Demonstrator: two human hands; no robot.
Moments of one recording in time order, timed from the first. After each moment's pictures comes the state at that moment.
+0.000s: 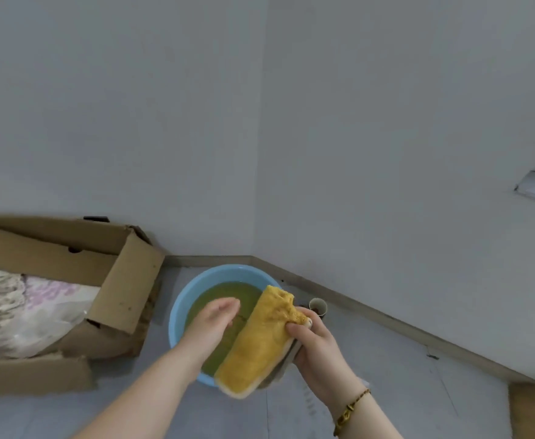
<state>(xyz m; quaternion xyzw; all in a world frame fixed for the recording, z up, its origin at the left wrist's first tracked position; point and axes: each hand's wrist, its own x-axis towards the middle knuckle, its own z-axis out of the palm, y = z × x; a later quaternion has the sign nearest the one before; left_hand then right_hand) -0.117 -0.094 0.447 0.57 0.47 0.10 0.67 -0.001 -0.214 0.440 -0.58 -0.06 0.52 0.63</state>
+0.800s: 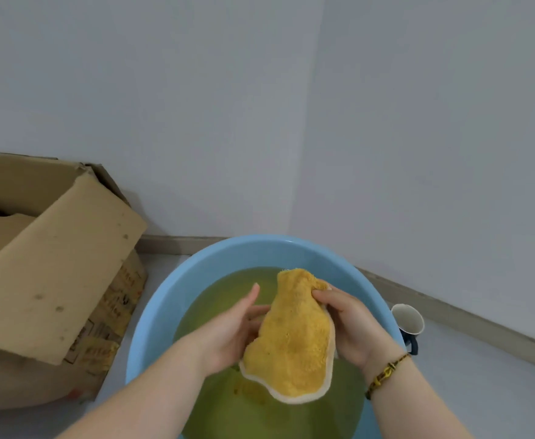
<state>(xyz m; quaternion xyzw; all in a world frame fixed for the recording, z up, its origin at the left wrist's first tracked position) -0.050 0.086 0.026 0.41 0.36 -0.05 0.83 0.085 -0.024 0.061 -0.49 -0.09 0.60 0.62</state>
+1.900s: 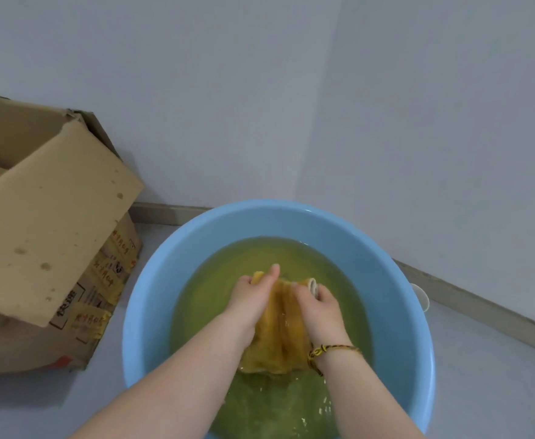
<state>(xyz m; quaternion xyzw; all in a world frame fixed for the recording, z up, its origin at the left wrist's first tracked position) -0.024 0.074 -0.019 0.49 0.52 0.13 0.68 0.035 -0.001 -0.010 -0.78 -0.10 0.35 0.51</state>
